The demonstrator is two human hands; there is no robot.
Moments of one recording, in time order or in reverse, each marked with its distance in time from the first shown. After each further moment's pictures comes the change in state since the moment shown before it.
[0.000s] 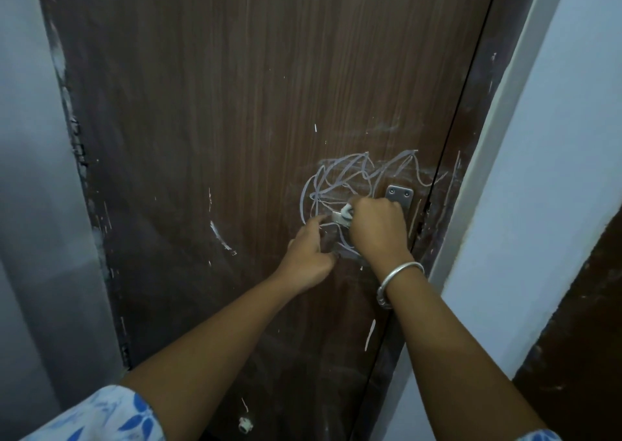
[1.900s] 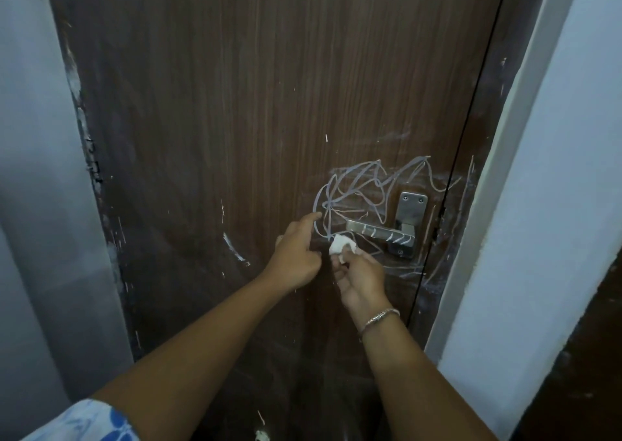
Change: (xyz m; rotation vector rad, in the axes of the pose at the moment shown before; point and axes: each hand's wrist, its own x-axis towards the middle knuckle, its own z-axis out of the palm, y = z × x) left_hand 0.001 -0.009 -0.042 0.193 0.062 0.051; right_hand -0.025 -0.048 0.072 1.975 0.029 1.118
